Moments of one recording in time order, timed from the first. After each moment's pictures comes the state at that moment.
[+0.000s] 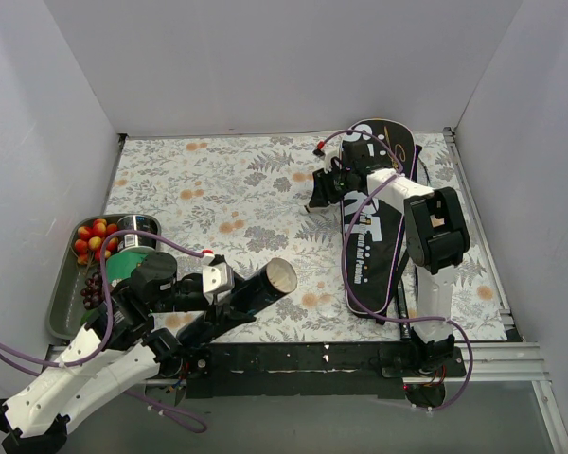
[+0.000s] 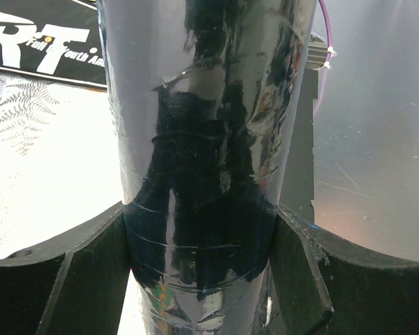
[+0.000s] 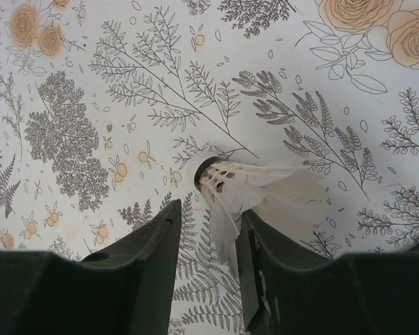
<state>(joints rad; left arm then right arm) -0.79 0.47 0.70 -0.54 0.61 0.15 0.35 2.07 1.49 -0.29 -0.62 -0.10</state>
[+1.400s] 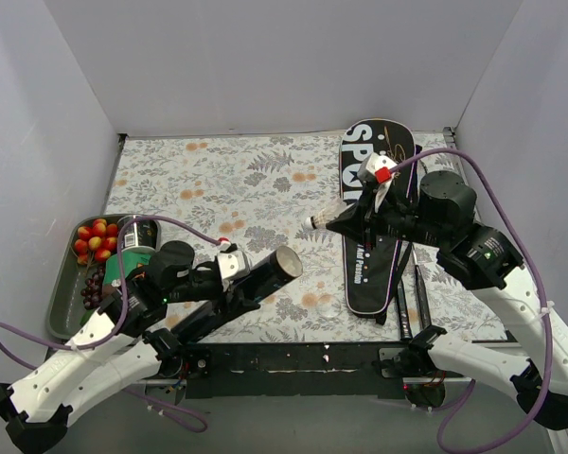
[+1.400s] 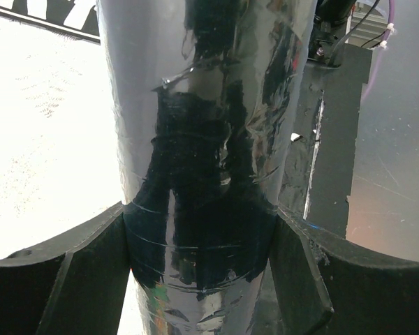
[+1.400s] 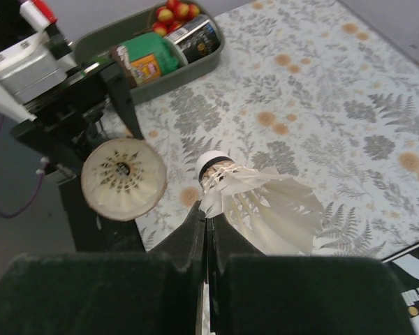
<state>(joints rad) -0.79 0.61 0.73 -0.56 0.49 0.18 0.73 0.93 1.30 -0.59 -0.43 0.00</state>
